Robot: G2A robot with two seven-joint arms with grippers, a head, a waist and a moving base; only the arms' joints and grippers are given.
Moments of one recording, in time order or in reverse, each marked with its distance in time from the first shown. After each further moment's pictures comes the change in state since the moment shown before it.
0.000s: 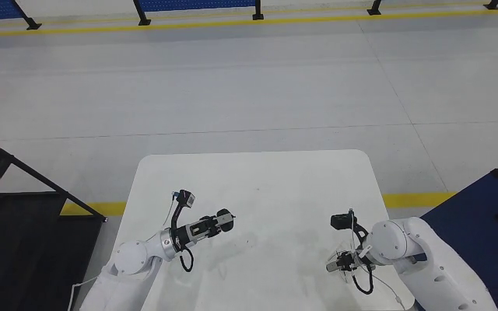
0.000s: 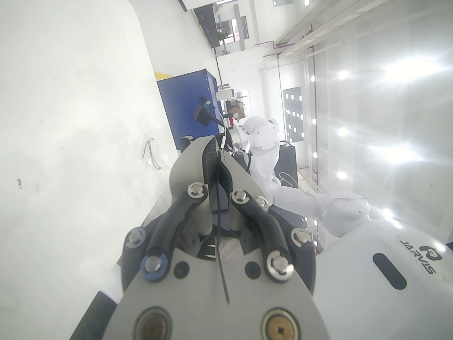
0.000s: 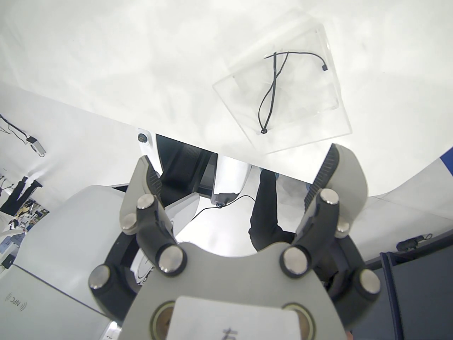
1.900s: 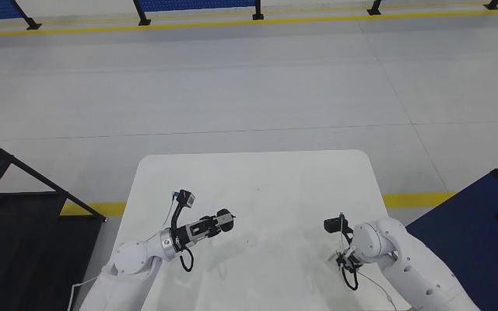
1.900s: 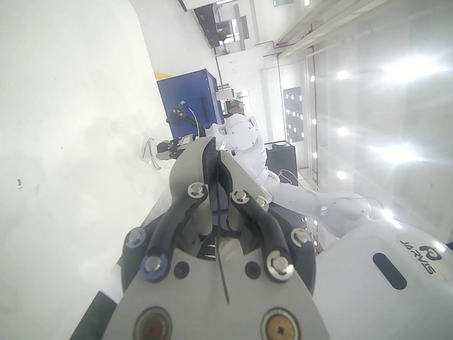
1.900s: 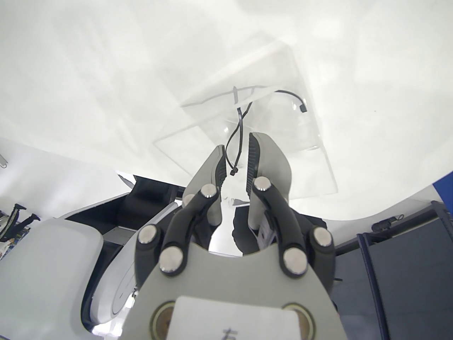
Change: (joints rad) left arm 0.000 0.000 0.000 0.000 0.000 0.000 0.000; right arm 0.144 -0.047 -0.211 0.229 -0.115 -0.023 -0.073
